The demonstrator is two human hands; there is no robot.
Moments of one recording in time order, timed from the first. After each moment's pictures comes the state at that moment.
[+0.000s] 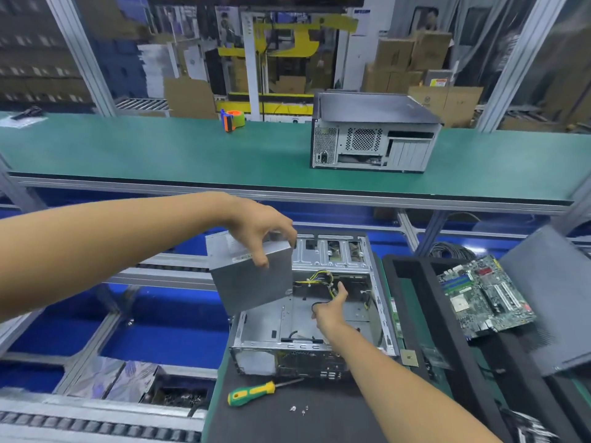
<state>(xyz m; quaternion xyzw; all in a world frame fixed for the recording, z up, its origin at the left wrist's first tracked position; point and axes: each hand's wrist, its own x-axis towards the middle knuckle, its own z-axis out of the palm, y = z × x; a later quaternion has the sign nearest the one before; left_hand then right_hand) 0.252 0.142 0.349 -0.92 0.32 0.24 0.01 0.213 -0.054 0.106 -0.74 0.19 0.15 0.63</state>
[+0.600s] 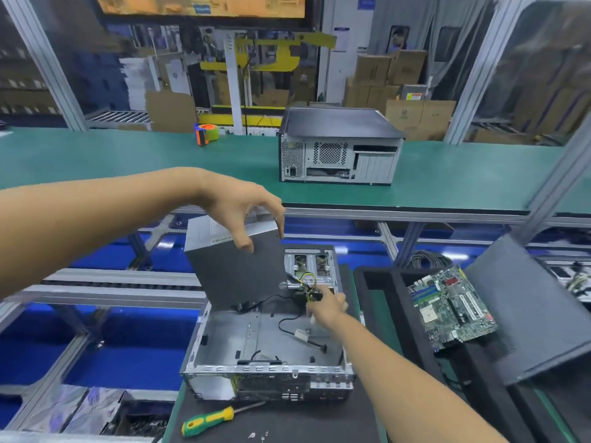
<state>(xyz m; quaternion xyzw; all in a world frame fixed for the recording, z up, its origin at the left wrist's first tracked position) 0.278 0.086 0.418 -0.90 0.37 0.21 -0.06 0.270 -0.141 0.136 -0.87 0.10 0.18 0.44</state>
